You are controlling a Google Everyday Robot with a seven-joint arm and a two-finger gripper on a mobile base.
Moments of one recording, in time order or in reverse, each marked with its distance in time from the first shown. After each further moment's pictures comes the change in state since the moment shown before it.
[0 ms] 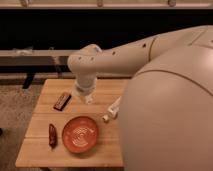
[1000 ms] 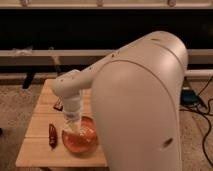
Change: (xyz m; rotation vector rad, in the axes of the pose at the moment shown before) arm 0.011 0.103 0.083 -0.235 0.187 -0.337
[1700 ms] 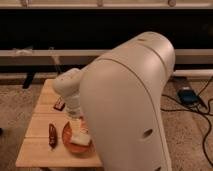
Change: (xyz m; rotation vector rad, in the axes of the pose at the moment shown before) arm 0.013 -0.037 -0.004 0.050 0.037 0.038
